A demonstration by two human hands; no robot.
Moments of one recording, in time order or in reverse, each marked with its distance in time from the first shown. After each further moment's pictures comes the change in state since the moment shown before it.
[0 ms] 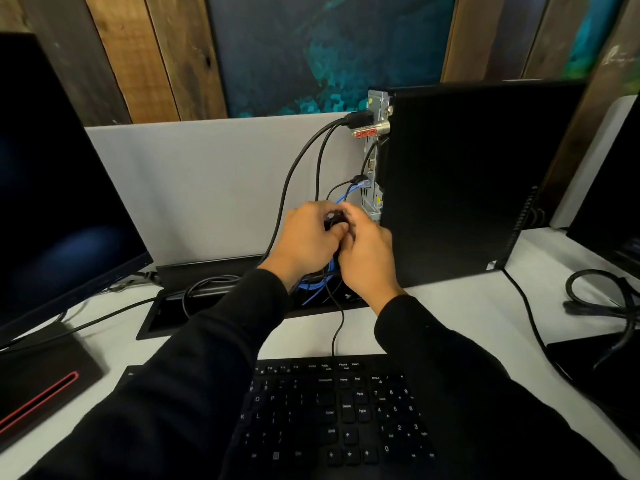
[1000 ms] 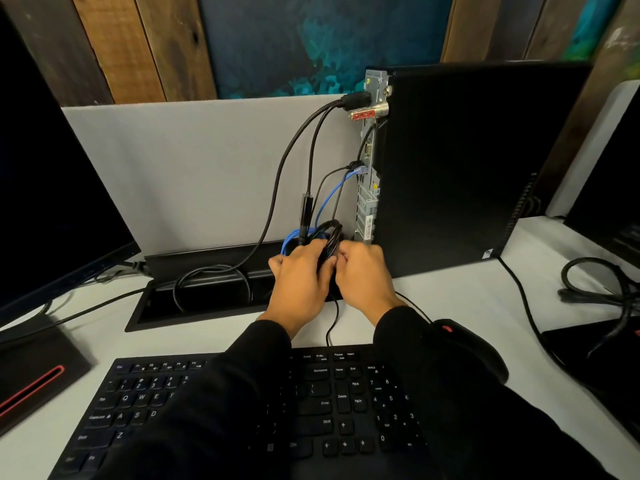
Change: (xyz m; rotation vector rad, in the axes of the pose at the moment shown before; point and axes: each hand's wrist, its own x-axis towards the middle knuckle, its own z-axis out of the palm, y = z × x) left_hand -0.060 -0.052 0.063 0.126 0.078 -0.008; right_hand -0.025 0.028 0.011 -0.333 -0.159 0.106
